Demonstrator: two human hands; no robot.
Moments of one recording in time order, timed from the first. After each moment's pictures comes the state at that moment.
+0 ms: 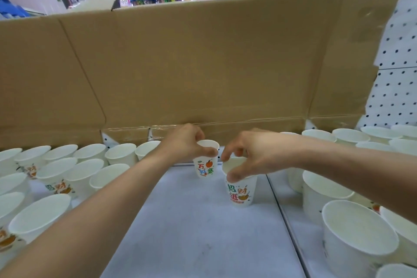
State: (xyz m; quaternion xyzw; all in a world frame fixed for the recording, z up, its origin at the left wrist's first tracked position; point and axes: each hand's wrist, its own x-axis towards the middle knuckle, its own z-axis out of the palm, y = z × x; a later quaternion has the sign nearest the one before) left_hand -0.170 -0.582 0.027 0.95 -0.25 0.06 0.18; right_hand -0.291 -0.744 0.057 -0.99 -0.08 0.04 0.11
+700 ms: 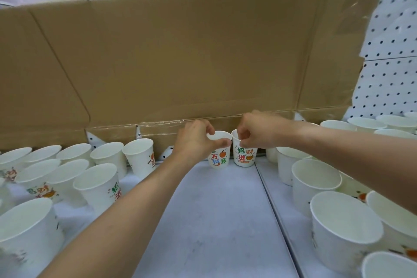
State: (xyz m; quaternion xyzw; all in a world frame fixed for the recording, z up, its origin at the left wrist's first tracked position) left_hand -0.174 -0.631 0.003 0.93 -0.23 0.10 0.27; right_hand -0.248 -0.794 0.042 -1.00 -0.06 -0.07 0.01
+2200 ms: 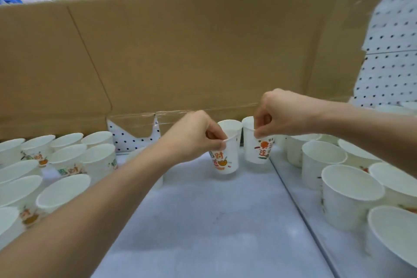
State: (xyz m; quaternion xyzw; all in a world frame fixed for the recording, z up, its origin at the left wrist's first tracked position) left_hand -0.241 -0.551 0.044 0.89 -0.39 0.02 0.25; right_hand -0.315 -0.750 0.076 -0.99 -0.05 -0.09 0.04
